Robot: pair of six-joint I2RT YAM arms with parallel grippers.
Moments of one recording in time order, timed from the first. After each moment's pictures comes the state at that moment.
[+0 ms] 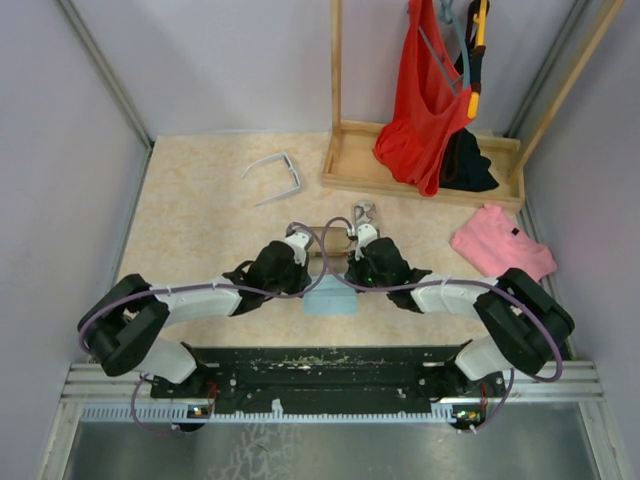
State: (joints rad) left arm -0.82 1.45 0.57 0.22 -0.07 -0.30; right arm 0.72 1.43 0.52 0.28 -0.04 0.25
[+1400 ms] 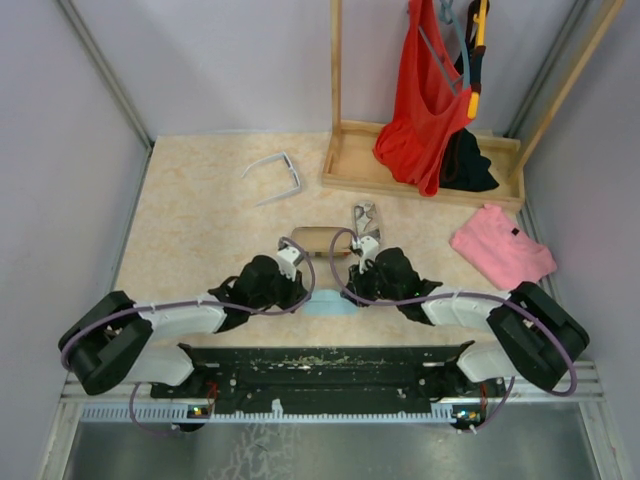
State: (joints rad) left arm -0.82 1.32 0.40 0.35 0.10 -0.30; right arm 0.72 1.33 0.40 0.36 -0.26 0.27
